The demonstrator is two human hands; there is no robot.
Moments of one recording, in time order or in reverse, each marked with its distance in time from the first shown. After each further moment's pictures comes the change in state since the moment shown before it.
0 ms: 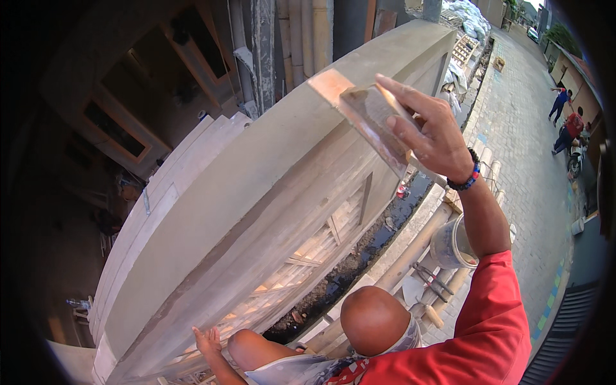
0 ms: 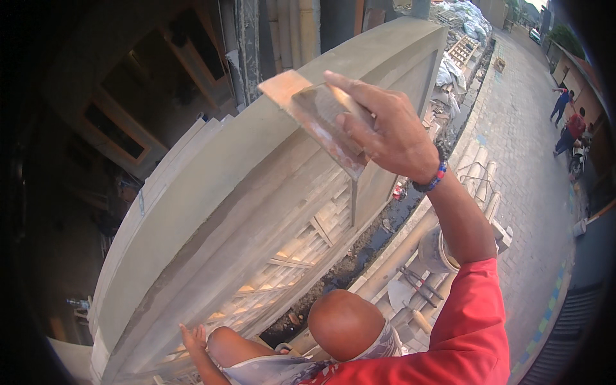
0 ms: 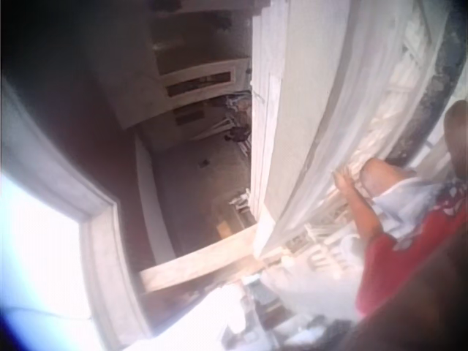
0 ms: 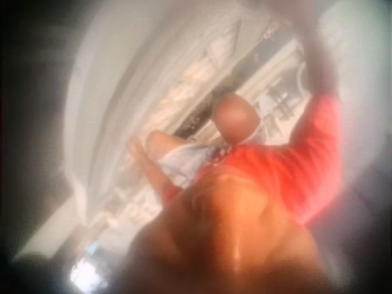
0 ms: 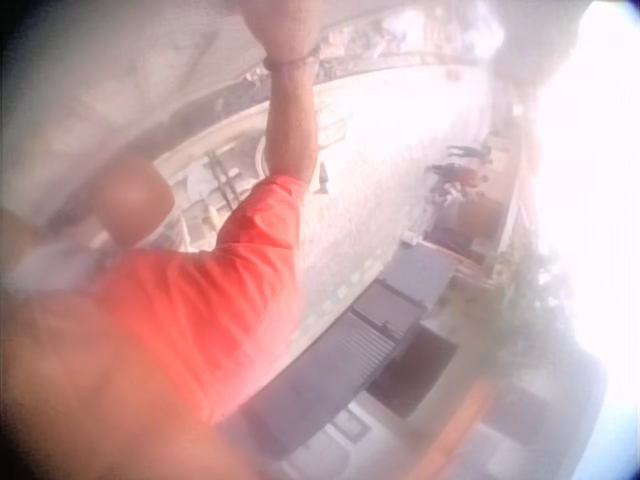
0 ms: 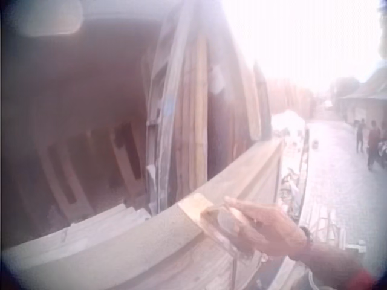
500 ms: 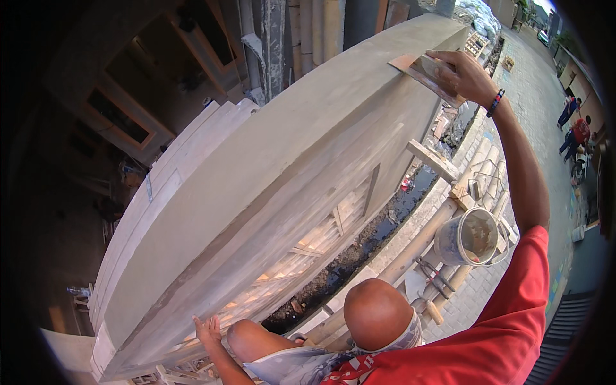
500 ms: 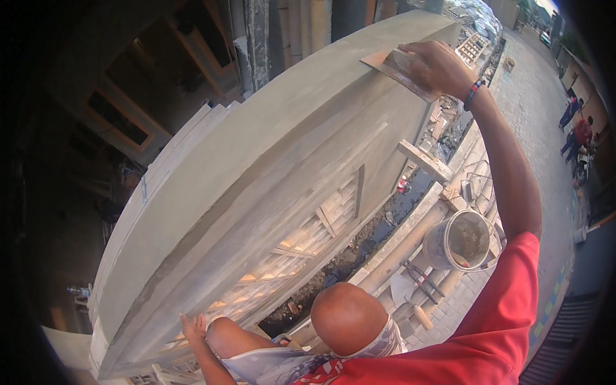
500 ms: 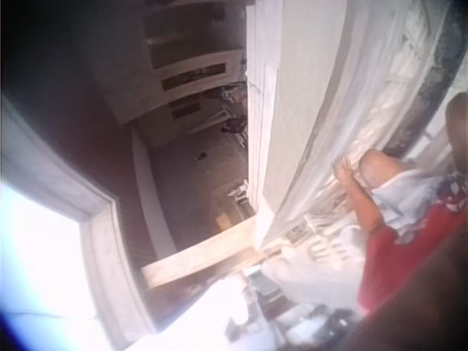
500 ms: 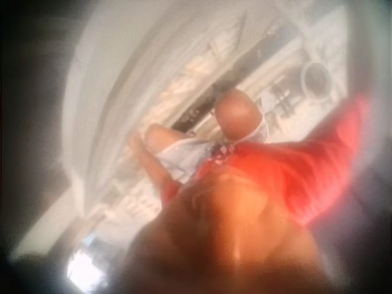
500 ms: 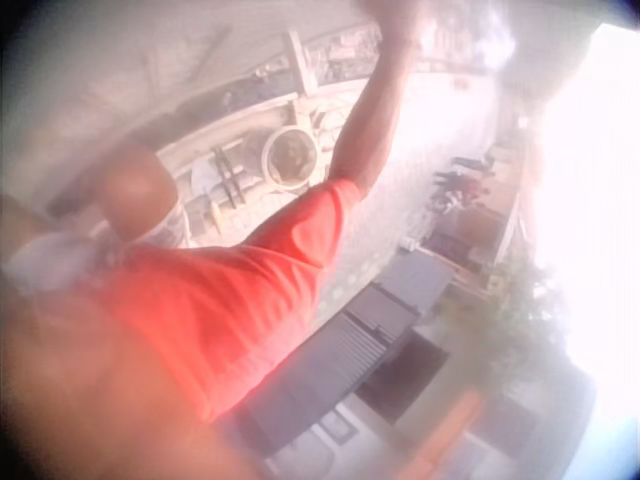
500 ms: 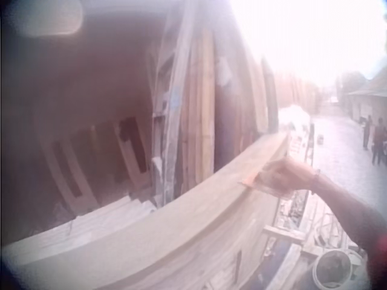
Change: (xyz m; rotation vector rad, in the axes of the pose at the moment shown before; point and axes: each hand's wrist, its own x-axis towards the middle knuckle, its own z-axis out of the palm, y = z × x) left_hand 0.000 -0.005 0.005 -0.027 -0.008 -0.023; right_hand 0.040 0.126 -0.066 -0.671 -0.149 0.041
